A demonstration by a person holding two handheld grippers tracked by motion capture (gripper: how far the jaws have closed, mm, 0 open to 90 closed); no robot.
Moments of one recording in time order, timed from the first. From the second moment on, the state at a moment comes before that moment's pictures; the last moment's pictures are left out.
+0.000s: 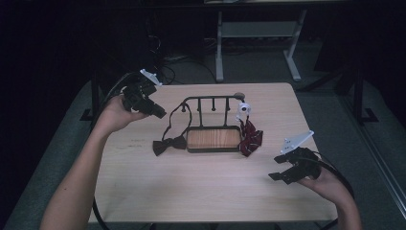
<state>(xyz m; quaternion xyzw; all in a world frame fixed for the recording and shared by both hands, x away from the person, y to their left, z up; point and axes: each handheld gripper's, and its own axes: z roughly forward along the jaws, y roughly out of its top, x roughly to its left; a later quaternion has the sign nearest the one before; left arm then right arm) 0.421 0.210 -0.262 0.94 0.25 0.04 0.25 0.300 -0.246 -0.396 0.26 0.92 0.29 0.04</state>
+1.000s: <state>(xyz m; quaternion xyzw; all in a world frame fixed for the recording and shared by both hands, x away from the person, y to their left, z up) 0.377 0.227 -0.296 0.93 0.24 0.05 0.27 0.300 -0.255 -0.395 0.28 0.92 0.29 0.05</state>
